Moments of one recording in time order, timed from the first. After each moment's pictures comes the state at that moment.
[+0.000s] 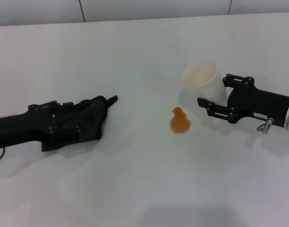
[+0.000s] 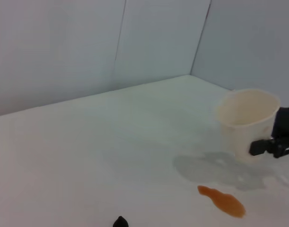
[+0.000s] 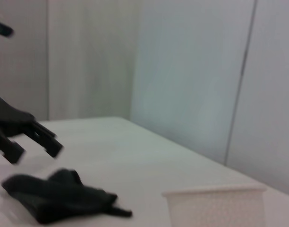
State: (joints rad) left arm -0.39 -2.07 0.70 0.74 2.02 1.52 -1.43; right arm 0.37 2.02 -1.39 -0.62 -1.20 -1.09 0.90
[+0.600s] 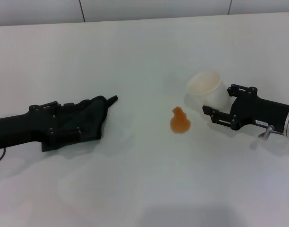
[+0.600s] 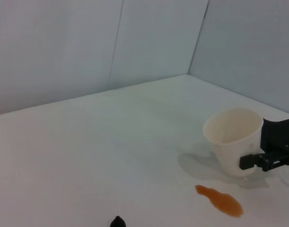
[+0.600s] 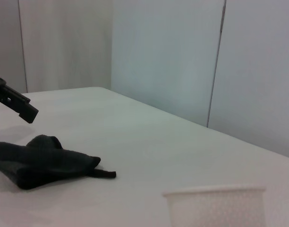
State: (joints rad) left arm -0.39 -2.07 0.71 0.74 2.02 1.53 -1.43; right arm 0.38 2.02 -1.39 -0.53 -1.20 -1.02 0.90
